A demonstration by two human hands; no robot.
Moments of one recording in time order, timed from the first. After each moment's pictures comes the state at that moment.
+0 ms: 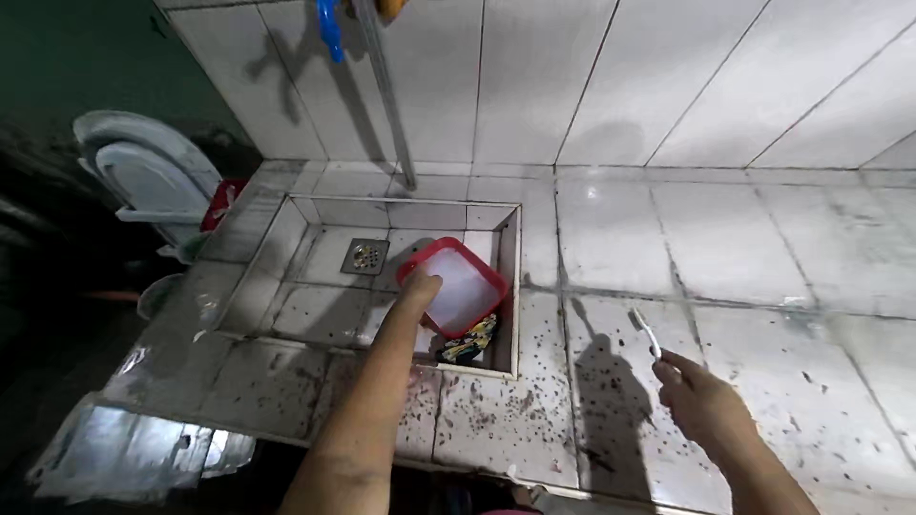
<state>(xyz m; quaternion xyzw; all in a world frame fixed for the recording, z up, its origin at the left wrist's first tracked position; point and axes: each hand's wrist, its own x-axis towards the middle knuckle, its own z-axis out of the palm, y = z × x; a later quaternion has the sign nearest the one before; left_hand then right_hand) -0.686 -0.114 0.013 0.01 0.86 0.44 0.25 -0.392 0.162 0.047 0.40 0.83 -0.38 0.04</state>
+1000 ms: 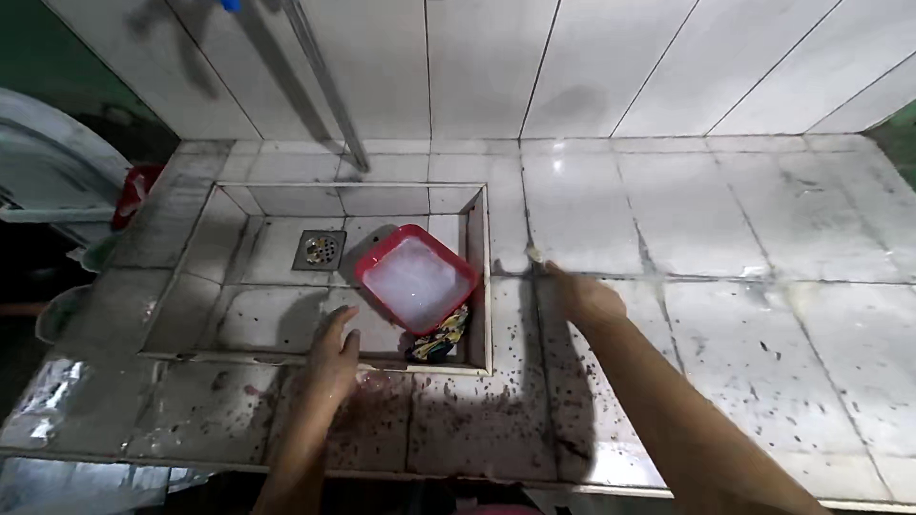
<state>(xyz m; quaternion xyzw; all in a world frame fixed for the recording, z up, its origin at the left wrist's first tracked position) -0.603 -0.215 0.007 0.08 0.92 0.36 0.13 -0.536 0.156 0.034 0.31 0.92 -0.14 0.20</state>
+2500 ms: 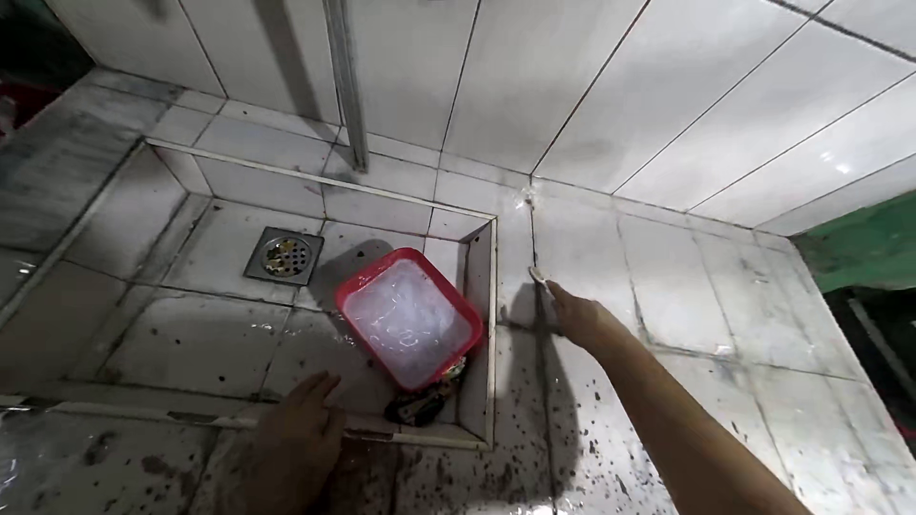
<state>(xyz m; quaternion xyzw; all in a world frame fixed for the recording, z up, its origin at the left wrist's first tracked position) -0.593 -0.229 -0.050 0.16 0.94 0.30 0.00 -0.612 0.182 0.037 0.28 0.92 -0.11 0.23</state>
